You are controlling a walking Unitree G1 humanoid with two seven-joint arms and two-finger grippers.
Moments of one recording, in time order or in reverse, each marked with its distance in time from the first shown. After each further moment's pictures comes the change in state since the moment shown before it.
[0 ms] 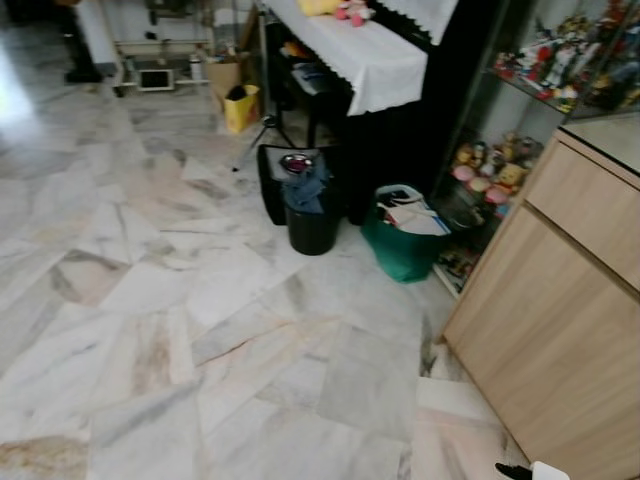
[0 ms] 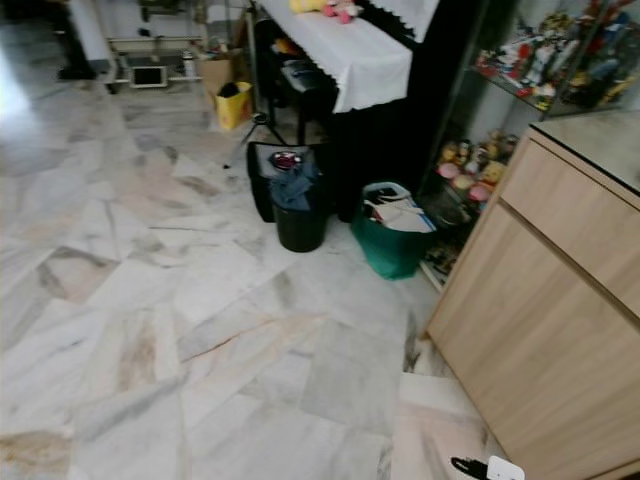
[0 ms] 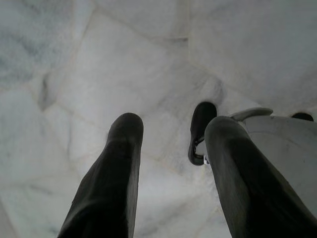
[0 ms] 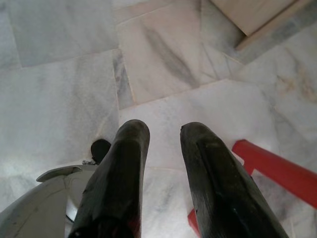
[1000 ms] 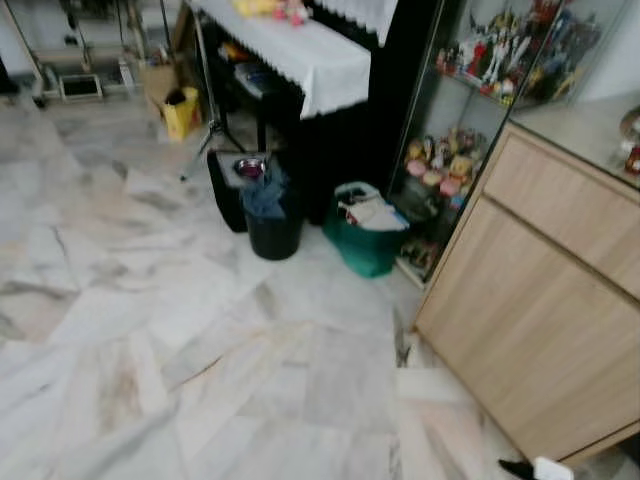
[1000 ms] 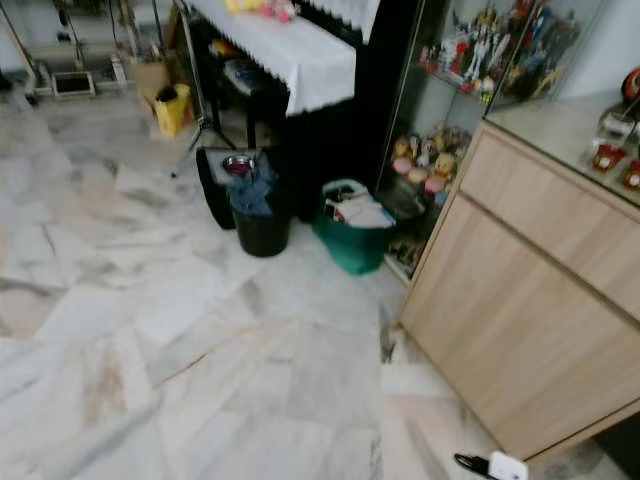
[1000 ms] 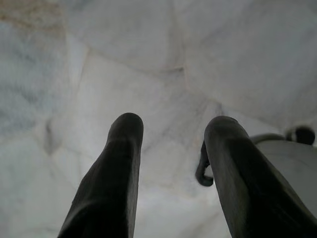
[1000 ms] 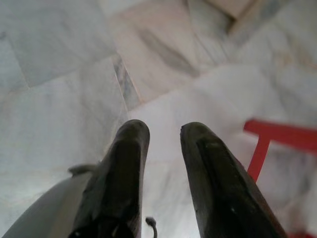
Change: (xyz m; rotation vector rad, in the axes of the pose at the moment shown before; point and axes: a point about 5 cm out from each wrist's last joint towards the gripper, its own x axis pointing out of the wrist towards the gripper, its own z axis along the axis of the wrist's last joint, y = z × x) left arm -0.001 0.007 -0.002 -0.042 0.021 0.020; right arm 0.001 0.008 -0.001 0.000 0.000 0.021
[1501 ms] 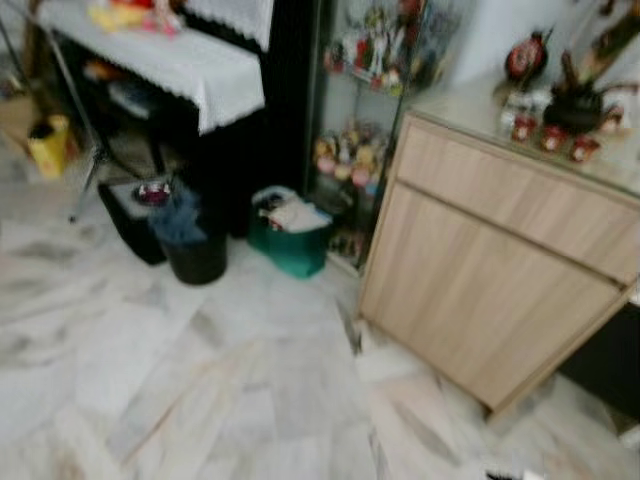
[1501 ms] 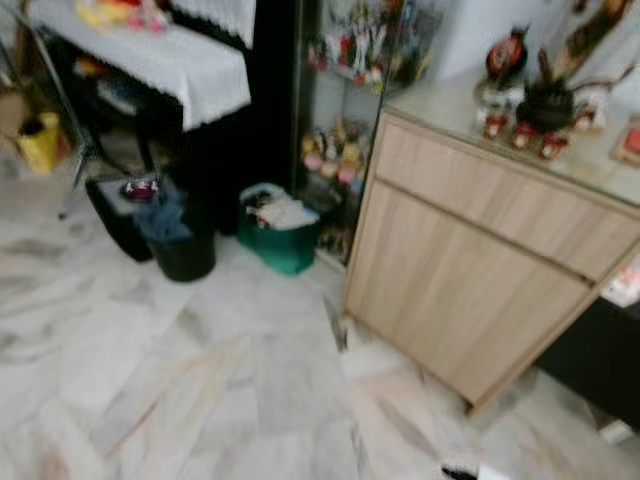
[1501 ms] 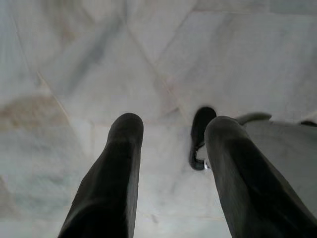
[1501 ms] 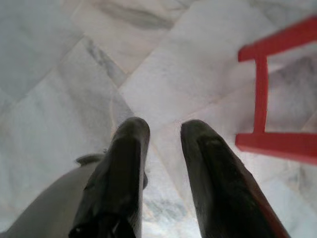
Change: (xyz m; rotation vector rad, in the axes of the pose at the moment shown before) left arm 0.000 -0.007 0.001 0.025 -0.038 -0.029; right arm -0.001 -0.001 -0.010 0.045 0.007 -0.011
